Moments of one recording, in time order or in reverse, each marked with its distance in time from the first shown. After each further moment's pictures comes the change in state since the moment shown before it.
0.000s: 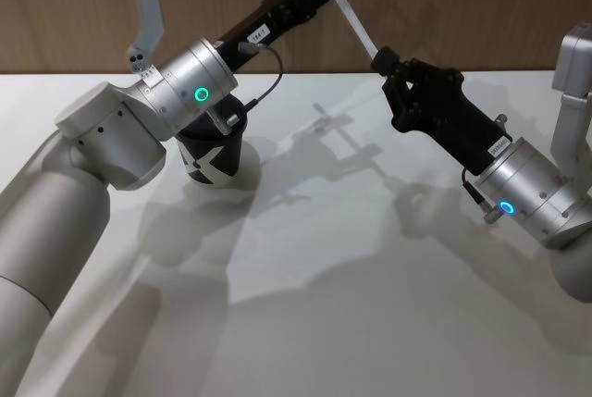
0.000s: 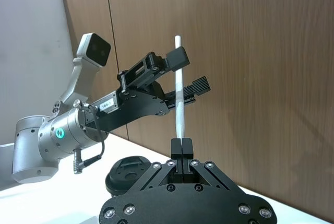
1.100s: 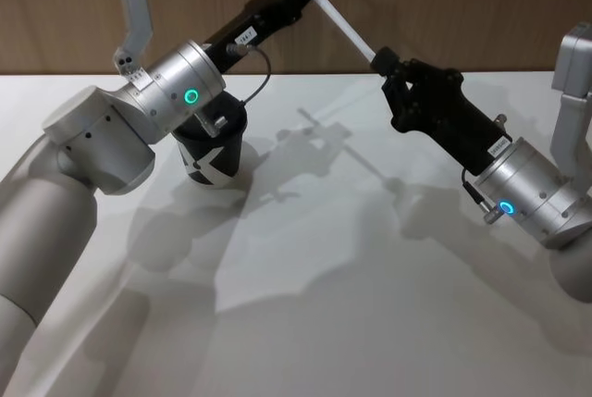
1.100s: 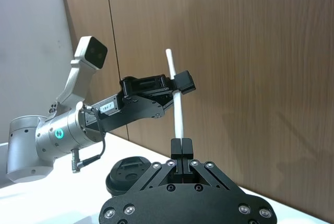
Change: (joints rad) left arm 0.021 0.035 0.011 -0.047 -0.005 -0.015 0.090; right arm 0.000 0.000 0.000 0.000 0.000 0.000 0.000
